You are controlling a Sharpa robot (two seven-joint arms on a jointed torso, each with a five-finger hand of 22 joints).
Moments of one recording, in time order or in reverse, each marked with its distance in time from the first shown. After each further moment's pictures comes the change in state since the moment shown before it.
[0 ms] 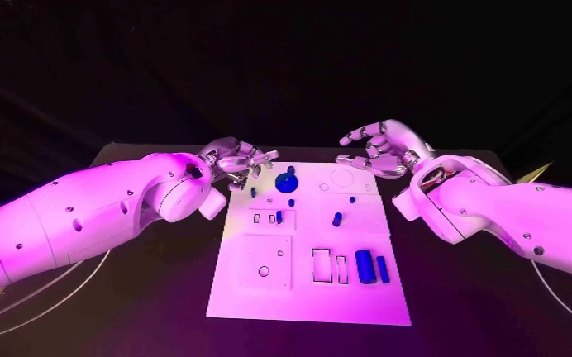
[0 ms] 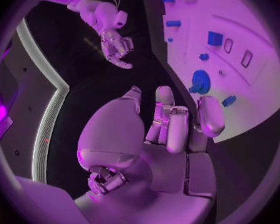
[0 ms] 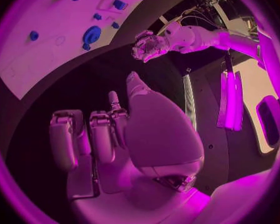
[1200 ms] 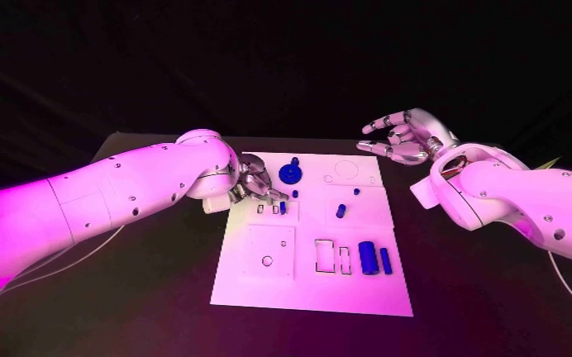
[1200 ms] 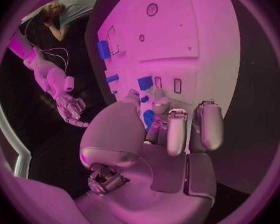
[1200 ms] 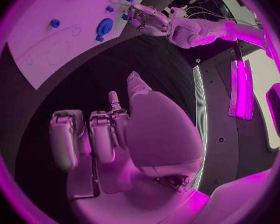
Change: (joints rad) left arm 0.038 0.161 -0.023 -0.118 -0.430 0.398 -0.457; left_hand -0.023 0.058 -0.102 0.002 0.000 -0.033 -0.017 0.060 0.079 0.102 -0.015 0.188 0.240 -0.001 -0.017 0.061 0.000 -0.031 0.067 -0.015 0.072 0.136; right arm 0.009 -0.025 -0.001 -0.043 0.096 0.018 -0.009; right_hand -0.008 -0.003 -0.009 0.003 0.000 -0.004 -0.004 0.000 0.000 0.000 0.000 0.005 0.000 0.000 0.000 0.000 0.000 0.000 0.000 0.000 0.000 0.001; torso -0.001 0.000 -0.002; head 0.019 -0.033
